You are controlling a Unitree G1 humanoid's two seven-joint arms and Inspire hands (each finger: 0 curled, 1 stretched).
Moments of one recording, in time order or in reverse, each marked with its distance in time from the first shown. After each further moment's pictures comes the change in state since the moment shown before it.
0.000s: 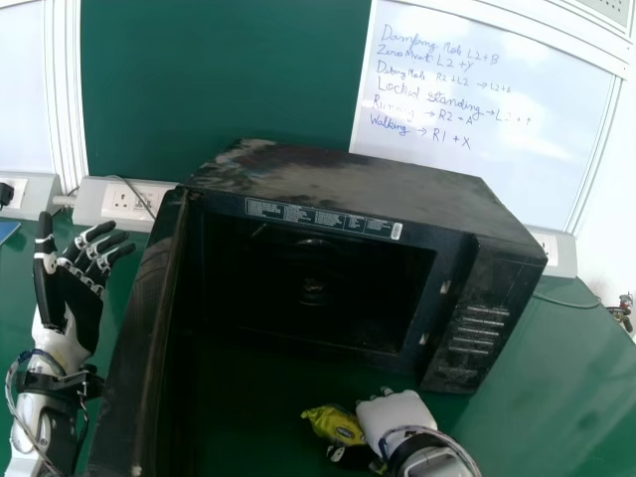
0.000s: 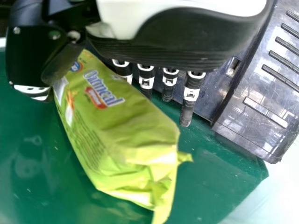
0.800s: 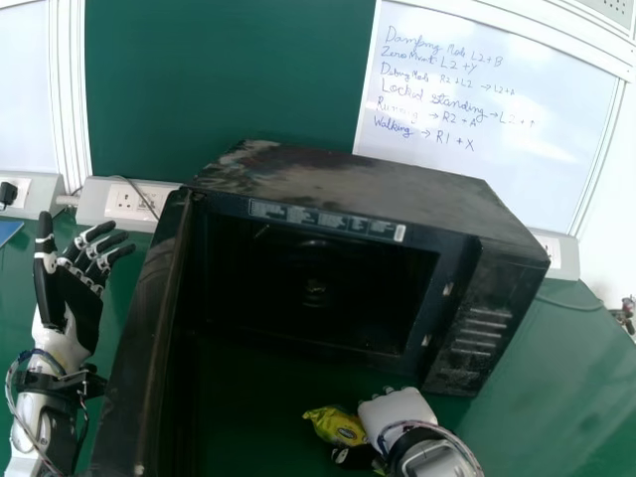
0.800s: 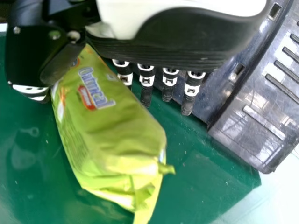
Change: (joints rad) left arm -0.001 0.001 0.000 -0.003 0.000 0.004 0.004; right arm -0.042 -0.035 0.020 0.020 -0.010 -0.032 0.053
